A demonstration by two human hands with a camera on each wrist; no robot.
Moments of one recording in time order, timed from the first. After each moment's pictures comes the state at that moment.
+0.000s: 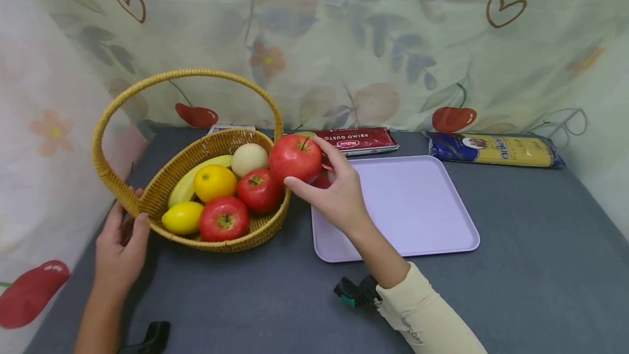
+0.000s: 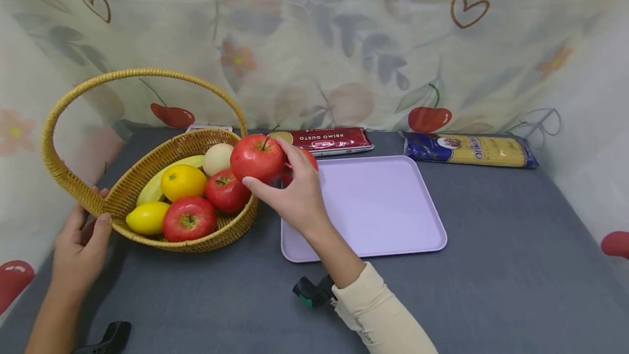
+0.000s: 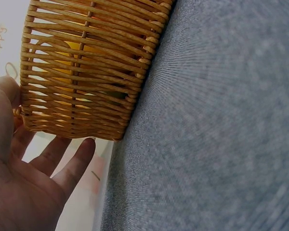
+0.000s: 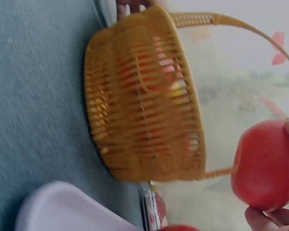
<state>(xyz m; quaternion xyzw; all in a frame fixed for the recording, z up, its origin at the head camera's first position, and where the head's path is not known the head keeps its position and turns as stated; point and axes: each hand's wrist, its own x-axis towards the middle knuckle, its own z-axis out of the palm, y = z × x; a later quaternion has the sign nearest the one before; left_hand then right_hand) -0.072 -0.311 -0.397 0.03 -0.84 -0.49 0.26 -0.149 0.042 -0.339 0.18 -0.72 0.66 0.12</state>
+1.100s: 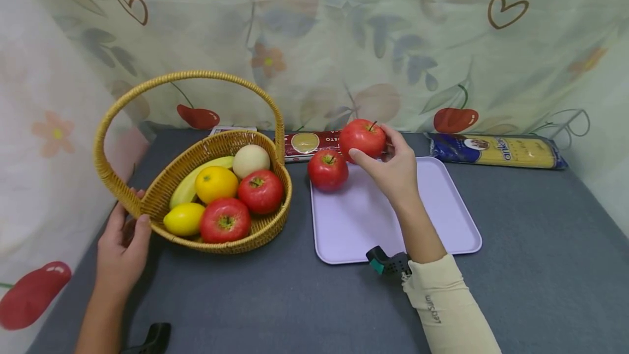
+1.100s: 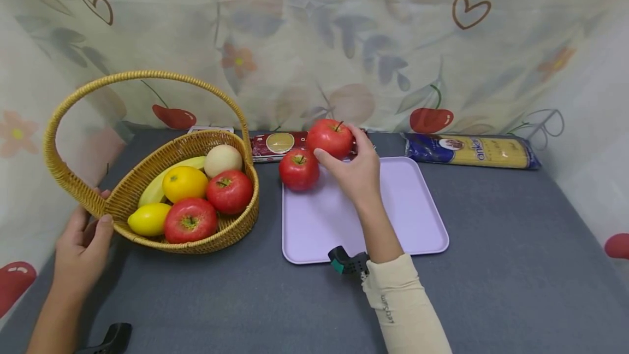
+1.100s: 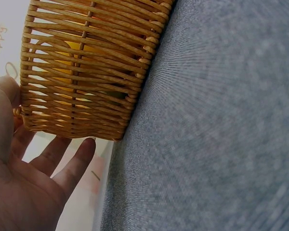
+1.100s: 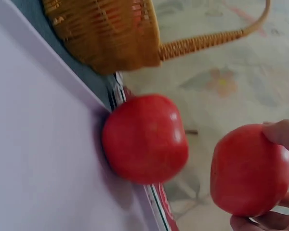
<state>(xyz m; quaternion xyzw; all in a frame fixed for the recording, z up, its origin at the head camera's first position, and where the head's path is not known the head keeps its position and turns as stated) -0.070 -0.311 -0.396 0.01 -0.83 -0.50 0.26 -0.190 0.121 -0.342 0.03 -0.79 0.59 0.17</state>
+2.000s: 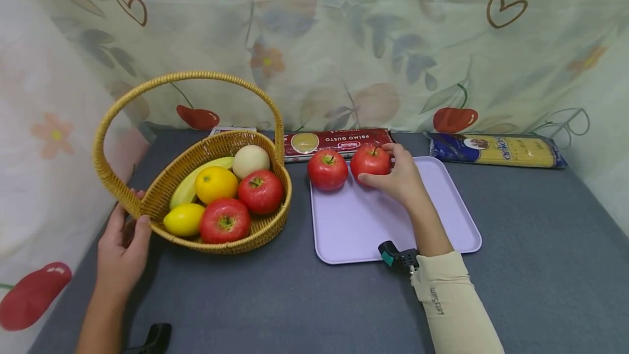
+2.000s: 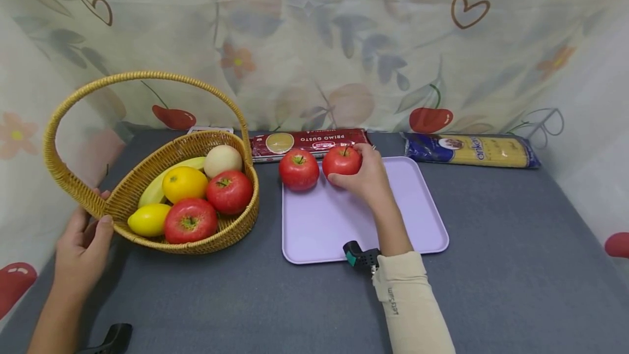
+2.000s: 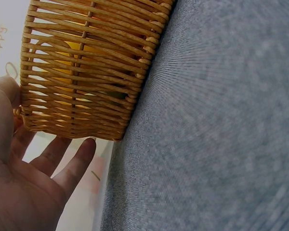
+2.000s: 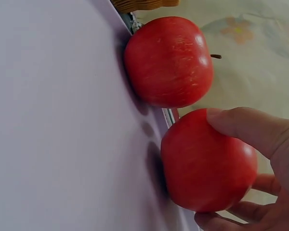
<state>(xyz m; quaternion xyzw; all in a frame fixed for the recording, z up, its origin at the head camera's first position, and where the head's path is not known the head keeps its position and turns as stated) -0.072 -0.312 -0.399 0.01 -0.83 -0.49 0.27 -0.205 0.154 -0.366 0.00 -0.89 0.45 0.01</state>
